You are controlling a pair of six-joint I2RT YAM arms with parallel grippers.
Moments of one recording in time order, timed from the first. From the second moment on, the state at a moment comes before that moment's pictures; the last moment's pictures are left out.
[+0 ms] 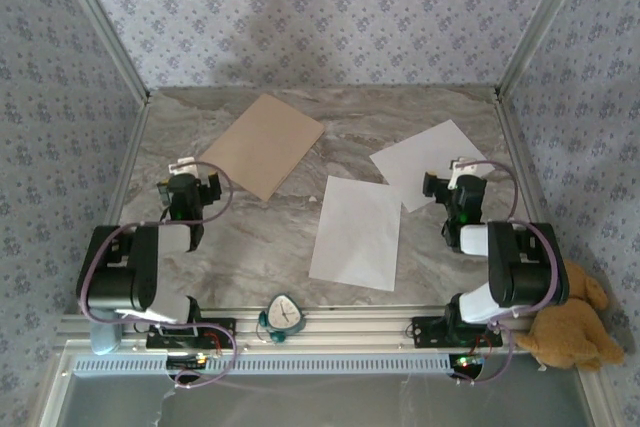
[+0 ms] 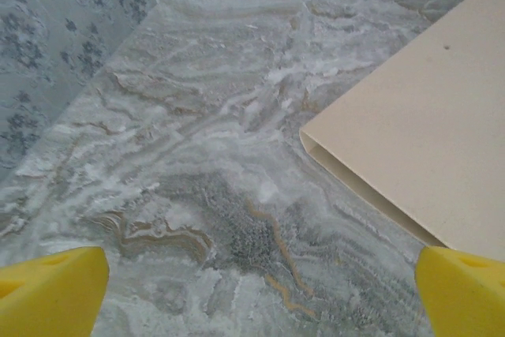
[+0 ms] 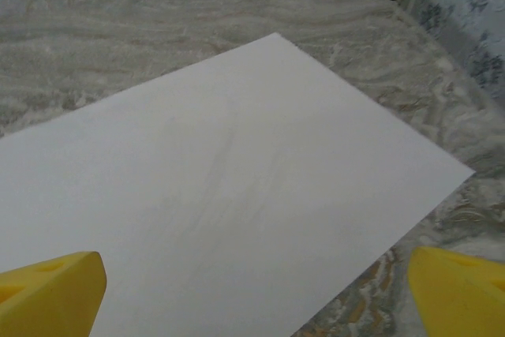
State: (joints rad) left arm -0.05 1.44 0.41 0.61 -0.32 -0.05; right arm -0.04 1.45 0.36 0.72 0.12 0.02
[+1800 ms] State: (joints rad) left arm -0.01 2.42 2.07 -0.72 0.35 -0.19; right arm 0.48 1.47 0.74 0.02 -0.52 0.67
